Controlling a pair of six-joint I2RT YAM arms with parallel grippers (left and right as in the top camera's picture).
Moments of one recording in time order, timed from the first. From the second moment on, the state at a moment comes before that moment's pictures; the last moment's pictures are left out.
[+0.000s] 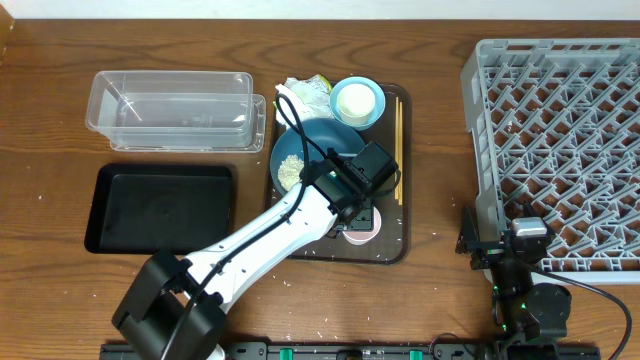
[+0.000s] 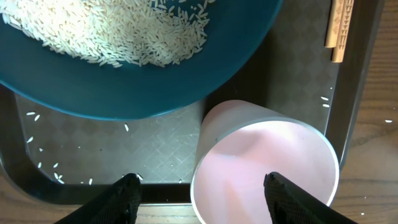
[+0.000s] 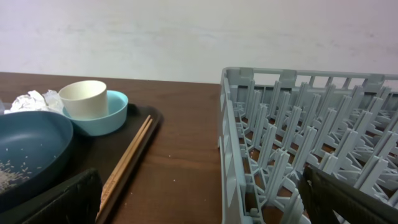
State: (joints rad) left arm -0.81 1.70 1.27 -0.95 -0.06 -0.78; right arm 0.03 0.01 0.01 -0.07 -0.05 -0.01
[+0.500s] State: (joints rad) left arm -0.81 1.65 1.27 -0.97 -0.07 -0.78; right arm 0.03 0.01 0.01 -0.07 -0.05 -0.01
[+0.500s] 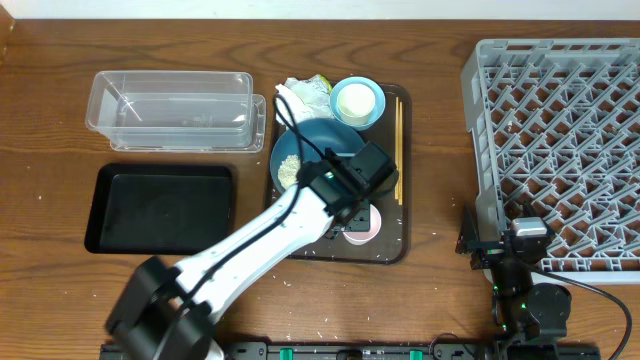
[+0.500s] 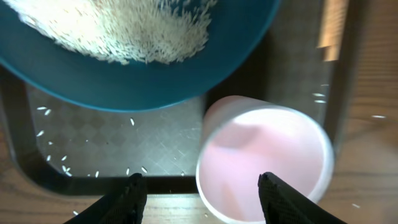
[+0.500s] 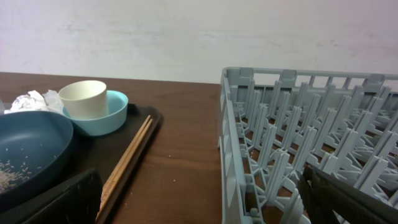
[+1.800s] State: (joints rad) left arm 0.01 1.31 1.27 -1.44 -0.23 -0.78; right arm 0.03 0.01 0.01 -0.07 -0.05 -0.01
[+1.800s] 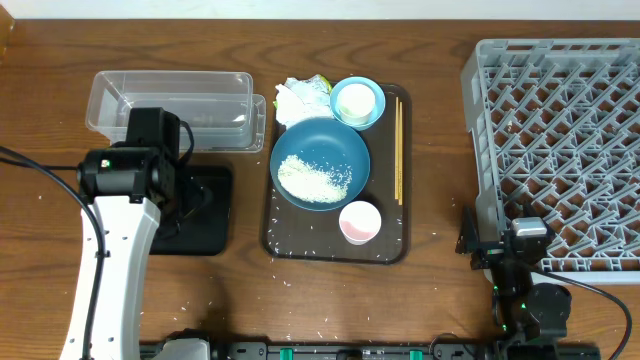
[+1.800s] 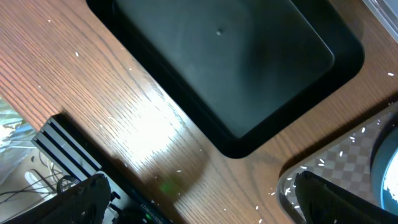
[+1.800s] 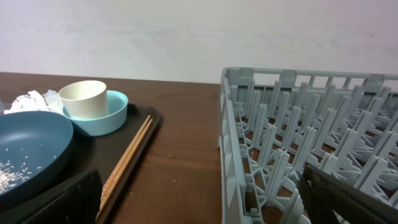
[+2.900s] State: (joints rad) left arm 0.01 1.31 1.28 -1.44 -0.22 -0.78; right arm 0.04 0.34 0.43 -0.03 -0.84 0.84
